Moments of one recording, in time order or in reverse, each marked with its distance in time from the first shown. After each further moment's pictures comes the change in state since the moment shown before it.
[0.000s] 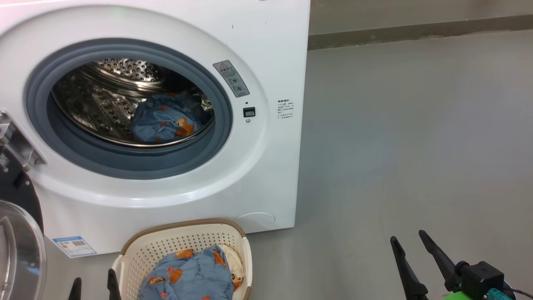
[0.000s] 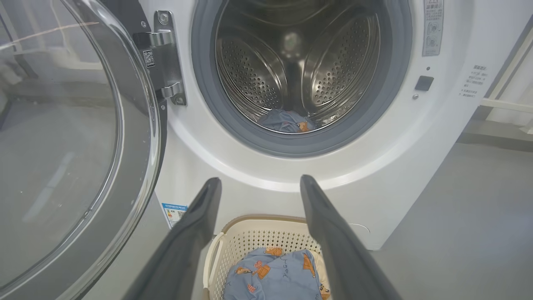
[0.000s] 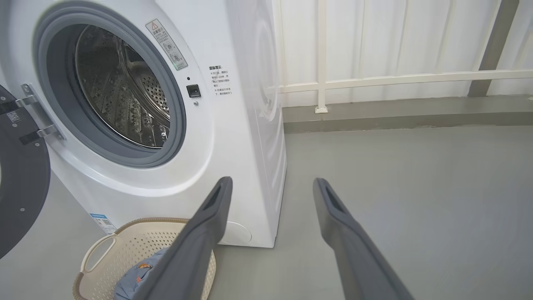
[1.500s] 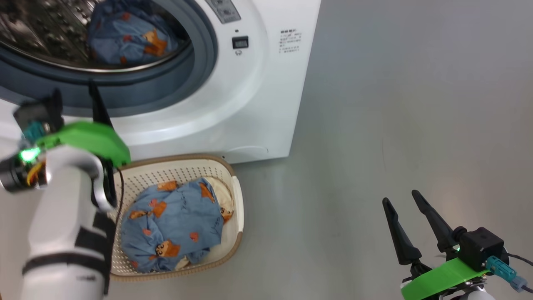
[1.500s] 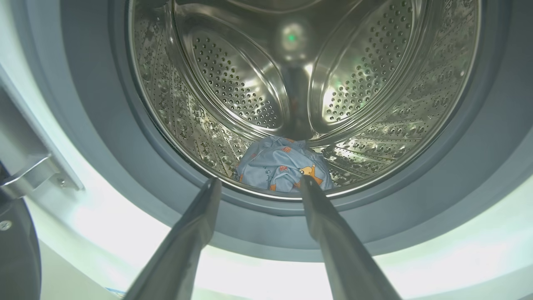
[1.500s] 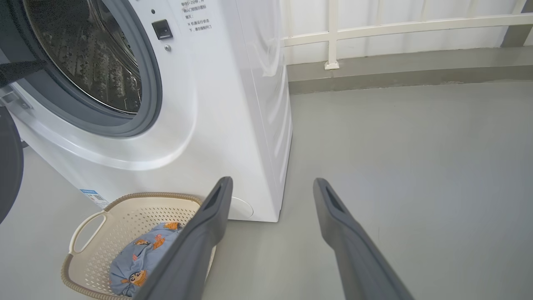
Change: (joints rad) left arm -1.014 0.033 -0.084 0.746 -0.007 0.084 -0.001; right arm -0.125 -0.004 0.025 -0.037 0.010 0.000 0.000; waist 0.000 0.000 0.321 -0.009
